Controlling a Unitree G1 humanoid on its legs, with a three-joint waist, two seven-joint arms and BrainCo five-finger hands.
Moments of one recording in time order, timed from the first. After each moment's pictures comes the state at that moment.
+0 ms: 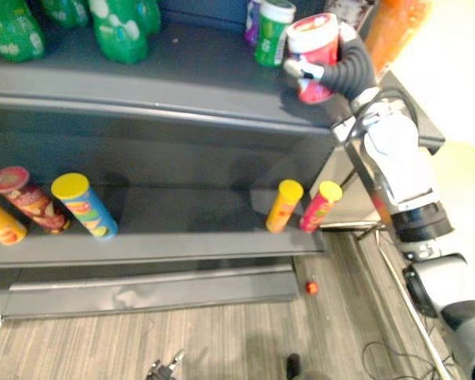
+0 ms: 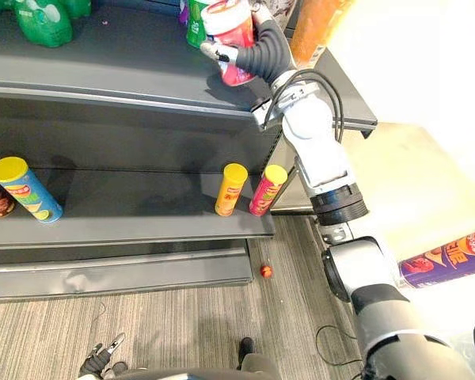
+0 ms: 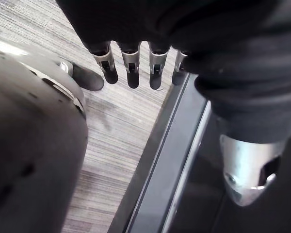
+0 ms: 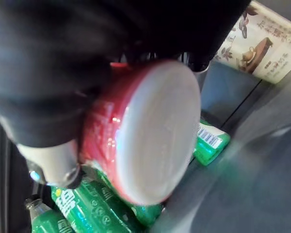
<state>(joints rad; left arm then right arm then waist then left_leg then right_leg) 0.17 0.10 0.34 1.00 -0.21 -0.11 0.03 -1.00 -0.37 0.21 0.21 0.12 -0.03 0.05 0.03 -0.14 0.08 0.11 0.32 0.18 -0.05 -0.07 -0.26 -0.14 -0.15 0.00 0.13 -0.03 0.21</state>
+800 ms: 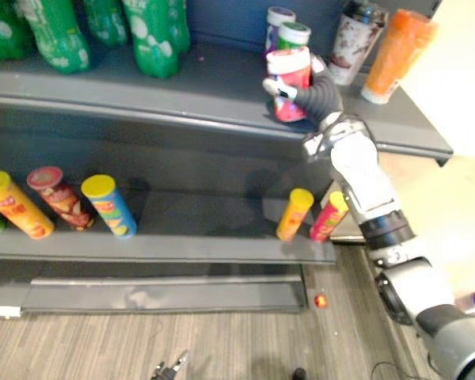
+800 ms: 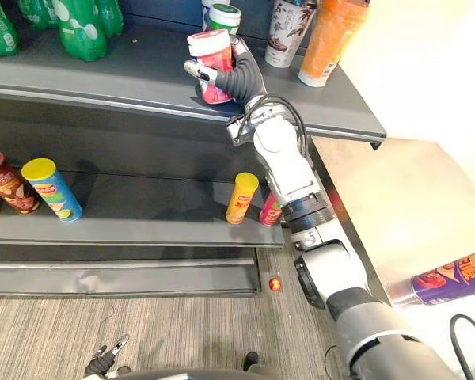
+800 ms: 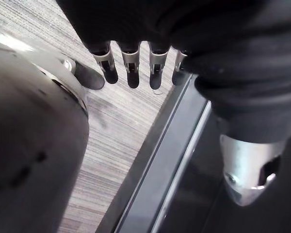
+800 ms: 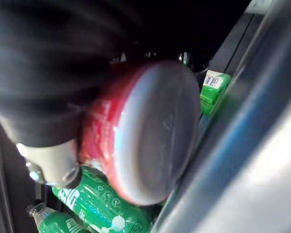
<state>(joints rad) 0.17 0.09 0.34 1.00 -0.21 -0.10 0.04 -0.99 -0.21 0.18 0.35 0.11 -0.01 -0.03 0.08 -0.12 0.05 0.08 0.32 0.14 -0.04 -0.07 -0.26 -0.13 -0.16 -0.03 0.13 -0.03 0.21</state>
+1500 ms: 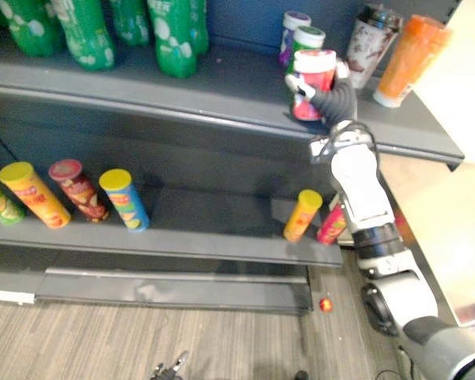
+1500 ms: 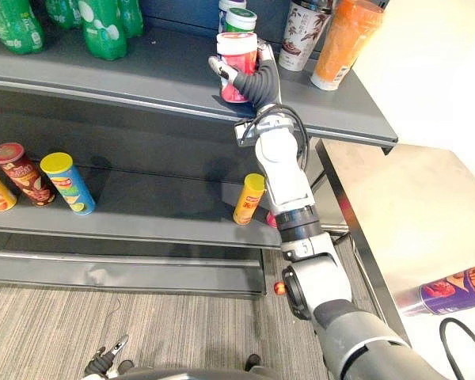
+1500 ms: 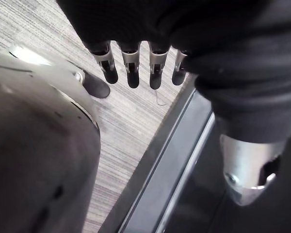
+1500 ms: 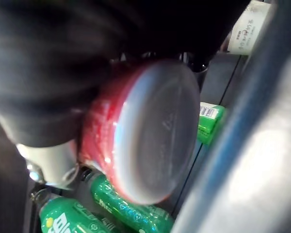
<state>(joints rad) 0.16 0.09 0.34 1.00 -0.19 -0.08 0.07 -0.89 -0.08 0.04 0.27 -0.11 -0.02 -0.16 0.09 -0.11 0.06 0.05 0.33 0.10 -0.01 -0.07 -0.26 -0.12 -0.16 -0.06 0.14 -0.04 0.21</state>
